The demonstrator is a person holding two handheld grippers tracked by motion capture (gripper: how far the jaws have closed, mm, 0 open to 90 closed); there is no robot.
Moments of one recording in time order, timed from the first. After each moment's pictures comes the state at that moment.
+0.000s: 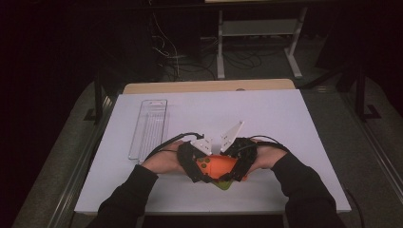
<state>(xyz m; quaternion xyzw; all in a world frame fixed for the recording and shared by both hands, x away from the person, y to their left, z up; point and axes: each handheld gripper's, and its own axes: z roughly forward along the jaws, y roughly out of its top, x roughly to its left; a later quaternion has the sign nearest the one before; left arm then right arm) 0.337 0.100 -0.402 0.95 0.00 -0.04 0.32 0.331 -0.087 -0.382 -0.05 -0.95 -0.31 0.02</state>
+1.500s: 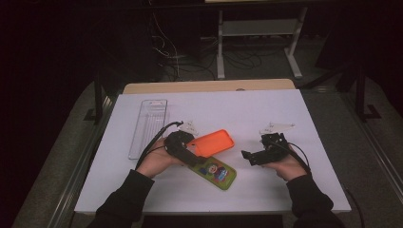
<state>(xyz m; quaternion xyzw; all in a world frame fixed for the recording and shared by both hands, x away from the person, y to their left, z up) 0.350 0.134 -0.386 0.91 0.23 0.03 0.34 0.321 -0.173 -0.406 -0.43 -0.81 -0.38 -0.14</state>
